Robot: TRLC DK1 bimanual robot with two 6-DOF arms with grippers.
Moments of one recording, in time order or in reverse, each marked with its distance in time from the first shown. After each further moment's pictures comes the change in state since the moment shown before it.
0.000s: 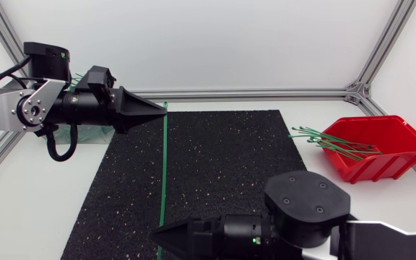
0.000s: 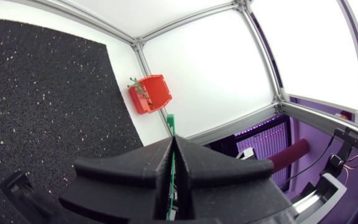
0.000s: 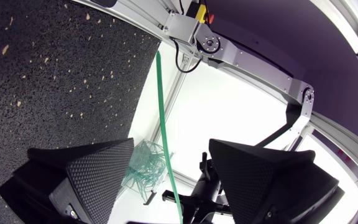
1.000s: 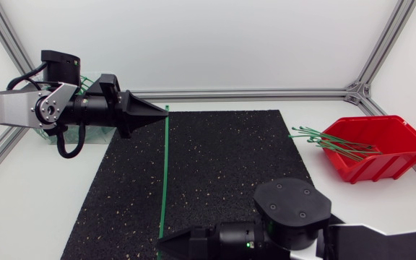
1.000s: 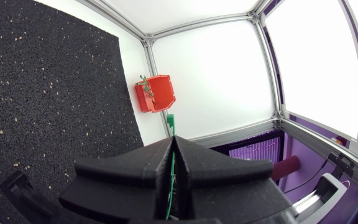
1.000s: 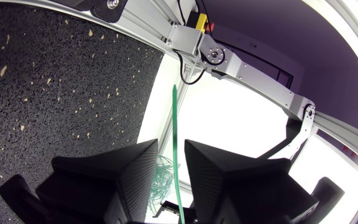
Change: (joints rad) left arm 0.016 0.110 0.043 0.009 0.016 -0.067; right arm 0.000 0.088 -0.015 0.063 -0.050 0.042
